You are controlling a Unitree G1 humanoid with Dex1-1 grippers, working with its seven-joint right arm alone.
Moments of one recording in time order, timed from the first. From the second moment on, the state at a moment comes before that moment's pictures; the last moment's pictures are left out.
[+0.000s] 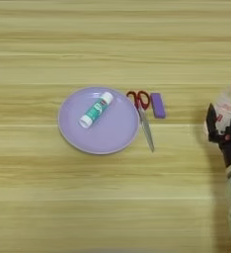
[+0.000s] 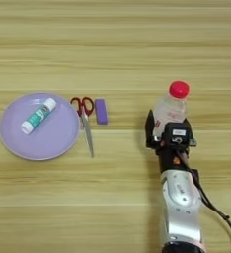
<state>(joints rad) 0.00 -0.20 -0.28 0.32 0.05 -0.43 0.08</state>
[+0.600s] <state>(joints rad) 0.02 -0.20 -0.27 0.31 0.05 -0.42 0.08</state>
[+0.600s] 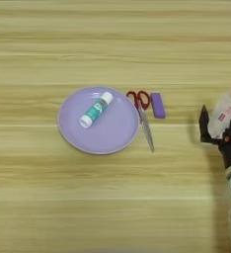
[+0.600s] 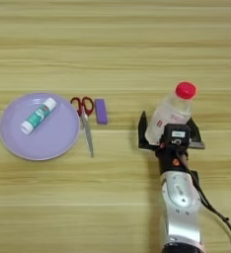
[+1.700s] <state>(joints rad) 0.38 -0.13 -0.25 -0.13 0.08 -0.27 0.10</state>
